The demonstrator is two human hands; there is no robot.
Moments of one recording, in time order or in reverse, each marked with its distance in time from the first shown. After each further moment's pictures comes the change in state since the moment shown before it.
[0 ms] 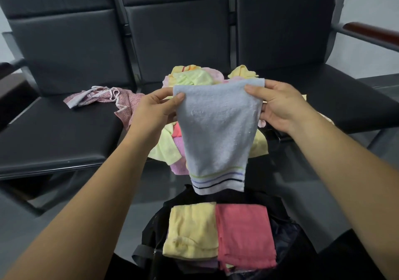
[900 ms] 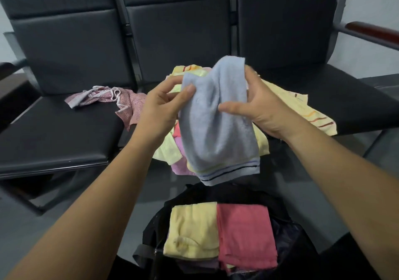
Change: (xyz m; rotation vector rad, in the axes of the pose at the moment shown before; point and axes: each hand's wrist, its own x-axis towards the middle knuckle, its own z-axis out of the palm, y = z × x) left_hand -0.018 0.017 0.018 0.068 -0.076 0.201; right_hand -0.018 0.002 0.030 -0.325 -0.352 -0.296
